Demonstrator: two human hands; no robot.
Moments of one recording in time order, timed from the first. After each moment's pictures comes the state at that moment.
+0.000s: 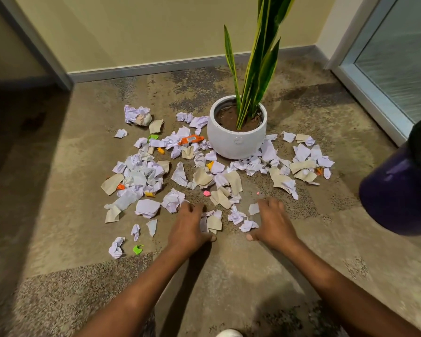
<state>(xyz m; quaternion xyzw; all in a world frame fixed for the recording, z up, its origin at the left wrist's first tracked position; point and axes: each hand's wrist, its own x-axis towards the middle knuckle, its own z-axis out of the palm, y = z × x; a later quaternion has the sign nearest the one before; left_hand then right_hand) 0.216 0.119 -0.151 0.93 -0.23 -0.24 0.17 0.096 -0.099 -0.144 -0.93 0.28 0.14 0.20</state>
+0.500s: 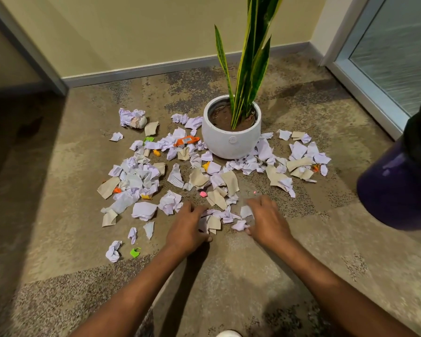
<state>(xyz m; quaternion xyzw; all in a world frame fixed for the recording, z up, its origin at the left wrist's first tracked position) 0.220 0.115 -0.151 0.91 -0.29 -0.24 0.17 0.096 -0.094 -0.154 -0.95 0.24 0.05 0.22</state>
